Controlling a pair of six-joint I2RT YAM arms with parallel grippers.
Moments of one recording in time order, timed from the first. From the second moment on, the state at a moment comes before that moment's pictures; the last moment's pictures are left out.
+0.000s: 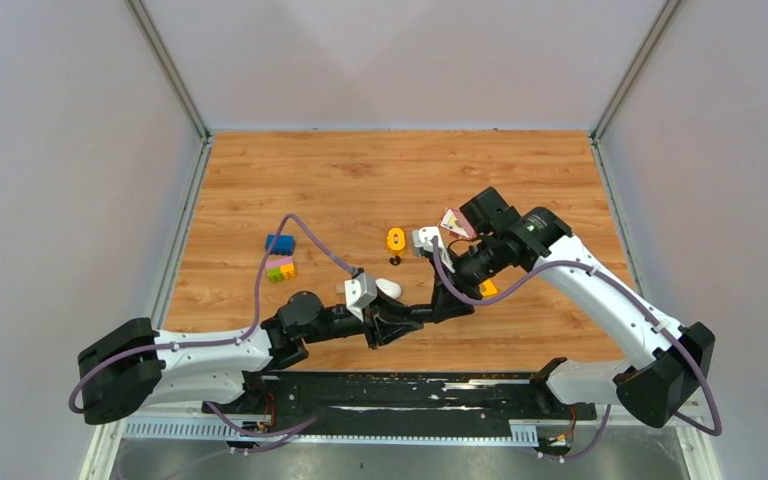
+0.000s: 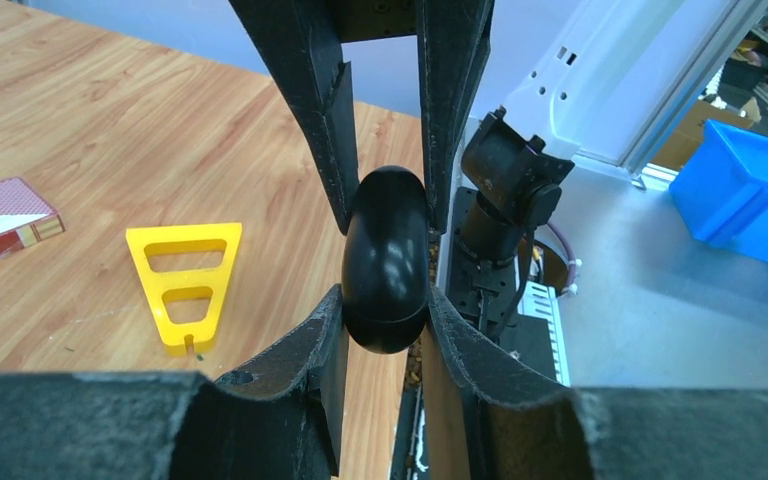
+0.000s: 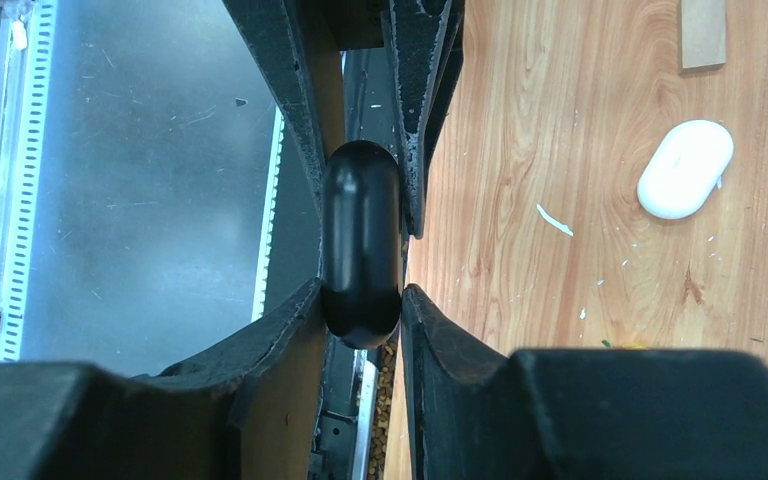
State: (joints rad) left arm -1.13 1.06 0.30 0.89 0.28 -0.27; right arm 0.66 1.27 1.25 -1.15 -0.90 -0.69
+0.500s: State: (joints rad) left arm -1.13 1.05 0.30 0.89 0.32 -0.24; right arm 0.64 1.35 1.38 -1.17 -0.95 -0.67
